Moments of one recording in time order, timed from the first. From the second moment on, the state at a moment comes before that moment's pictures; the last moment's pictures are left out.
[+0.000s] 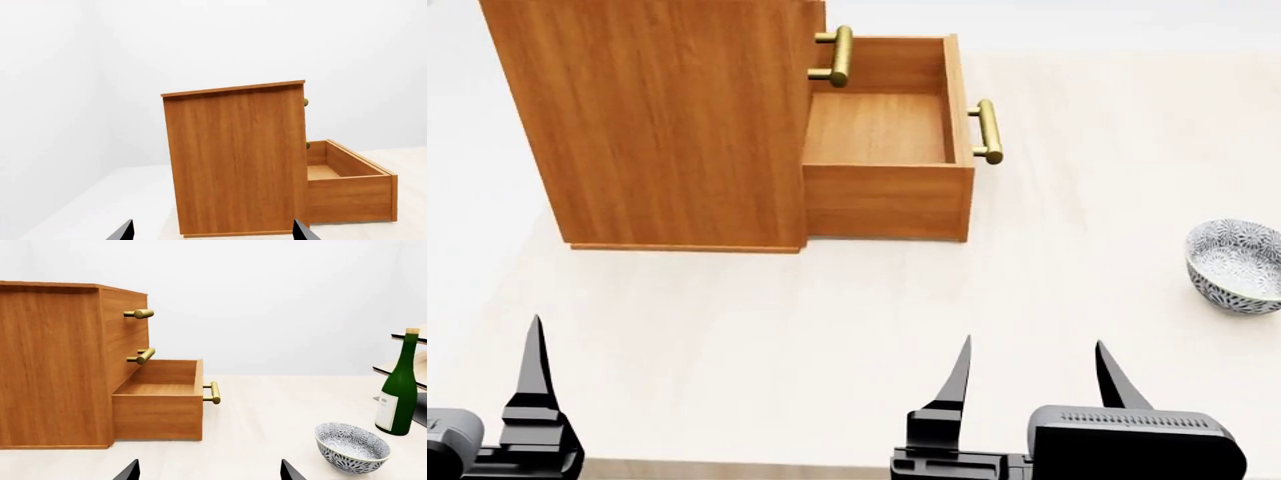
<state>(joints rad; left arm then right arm) -0.09 -0.18 0.06 0.69 -0.07 -0.57 -0.18 0.15 0.18 -0.09 -0.47 0.17 0.49 0.21</state>
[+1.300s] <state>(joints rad) -0.10 -0.22 0.10 0.69 -0.10 -0.57 -0.23 0.17 0.20 -0.08 -0.49 0.24 0.52 0.25</state>
